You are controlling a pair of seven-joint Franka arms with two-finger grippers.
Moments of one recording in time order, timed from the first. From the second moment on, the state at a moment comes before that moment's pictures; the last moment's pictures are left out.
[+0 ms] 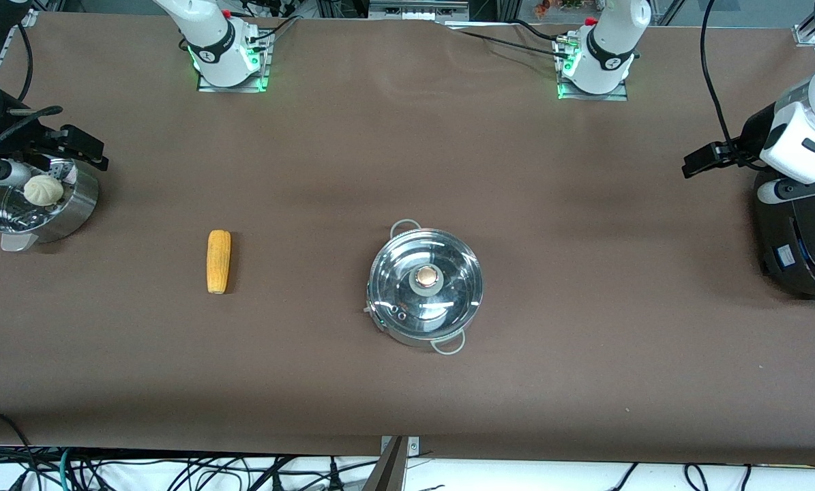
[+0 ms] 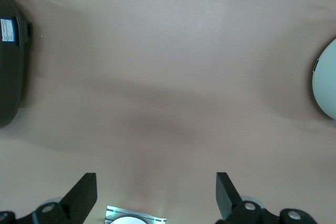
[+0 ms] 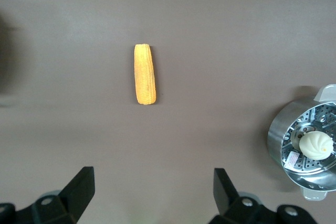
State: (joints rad) left arm 0.14 0.01 -0.17 -1.68 -0.02 1.52 -0.26; right arm 0.00 -0.01 0.00 -1.67 0.01 1.60 -0.01
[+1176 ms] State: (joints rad) left arm -0.30 0.61 -0.23 -1.09 -0.04 1.59 -0.95; right arm 0.01 0.00 0.00 -1.68 0.01 1.60 -0.01
